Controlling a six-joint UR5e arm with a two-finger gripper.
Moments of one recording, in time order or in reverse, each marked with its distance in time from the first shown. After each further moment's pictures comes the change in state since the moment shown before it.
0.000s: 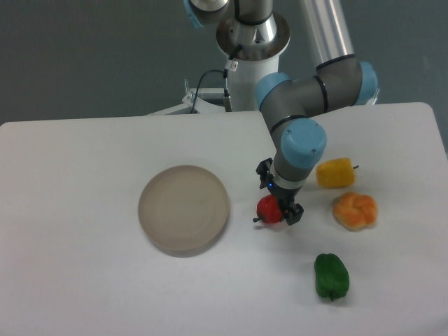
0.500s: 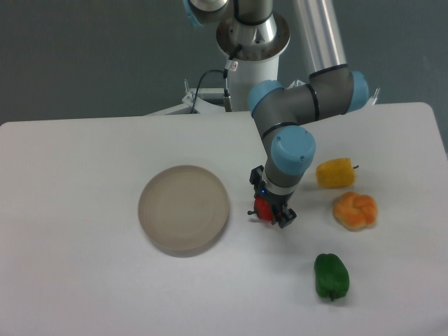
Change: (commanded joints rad) arm 0.006 0.015 0.018 0.011 -0.001 -0.012
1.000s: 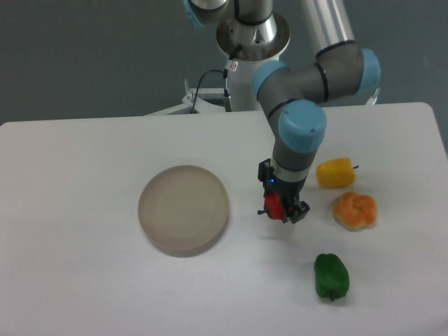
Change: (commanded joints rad) arm 0.052 0.084 0.098 -0.086 0.006 0.003
